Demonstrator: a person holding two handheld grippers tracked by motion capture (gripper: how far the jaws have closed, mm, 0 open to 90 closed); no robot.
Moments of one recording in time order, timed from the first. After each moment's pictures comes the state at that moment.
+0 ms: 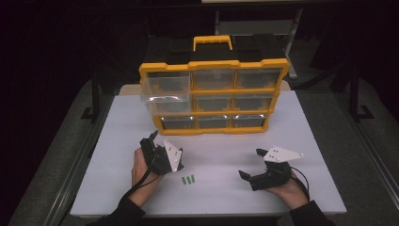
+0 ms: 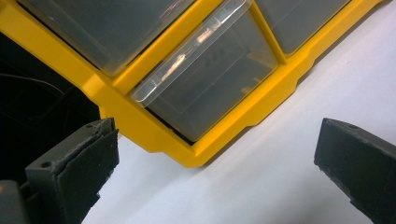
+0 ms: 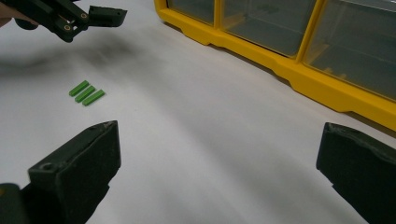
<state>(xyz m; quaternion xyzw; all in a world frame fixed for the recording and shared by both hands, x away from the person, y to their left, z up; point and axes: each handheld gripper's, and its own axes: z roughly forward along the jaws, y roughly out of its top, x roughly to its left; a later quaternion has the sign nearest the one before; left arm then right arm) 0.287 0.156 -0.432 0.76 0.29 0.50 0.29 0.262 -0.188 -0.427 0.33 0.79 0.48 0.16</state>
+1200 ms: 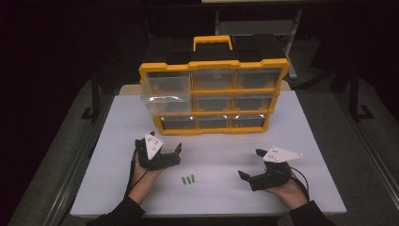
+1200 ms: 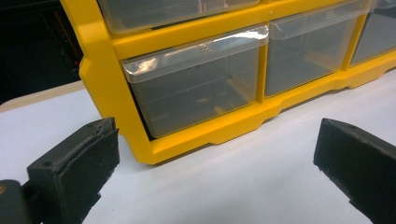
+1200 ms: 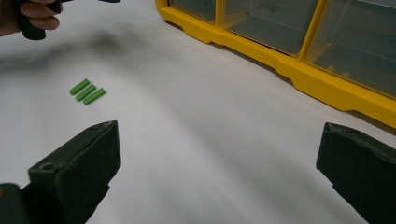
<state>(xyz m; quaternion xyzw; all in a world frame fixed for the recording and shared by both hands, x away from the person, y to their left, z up) 0.299 0.184 -0.423 0.71 0.42 0.35 0.45 0.261 -0.187 -0.428 0.34 0.80 0.48 0.15</state>
